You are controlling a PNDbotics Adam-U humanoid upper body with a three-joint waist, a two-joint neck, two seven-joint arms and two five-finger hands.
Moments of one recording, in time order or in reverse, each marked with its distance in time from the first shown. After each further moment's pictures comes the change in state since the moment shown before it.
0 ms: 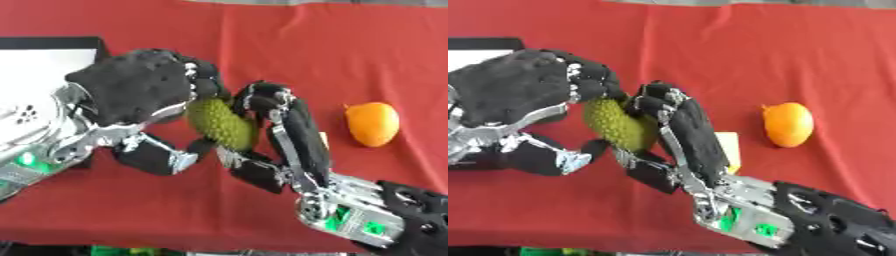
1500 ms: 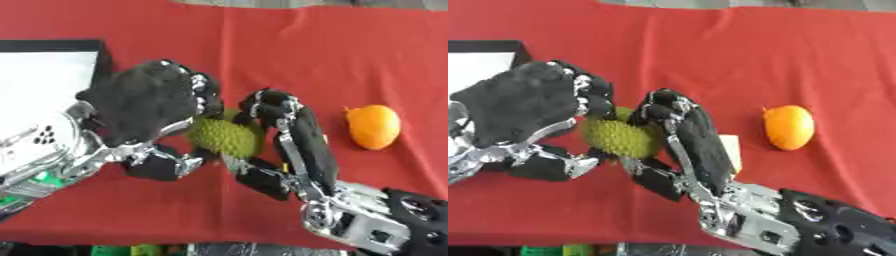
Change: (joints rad) left arm 0.044 -0.015 -0.017 0.001 -0.054 -0.028 0.142; right arm 0.014 -0.014 0.005 0.000 0.031 -0.023 -0.007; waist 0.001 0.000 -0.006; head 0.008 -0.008
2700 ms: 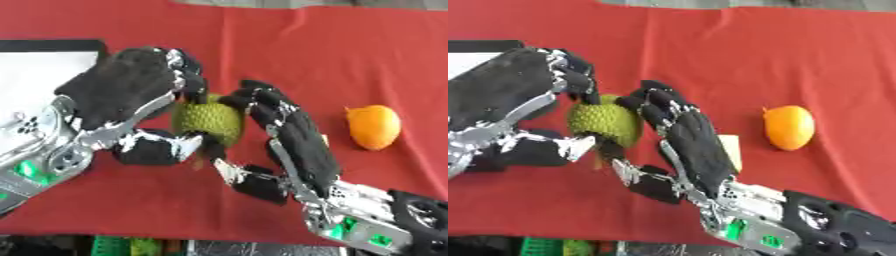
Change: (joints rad) left arm 0.054 0.043 0.055 0.000 0.168 0.078 0.172; right arm 0.014 0.000 -0.005 -0.011 0.122 0.185 0.171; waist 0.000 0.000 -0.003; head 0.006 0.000
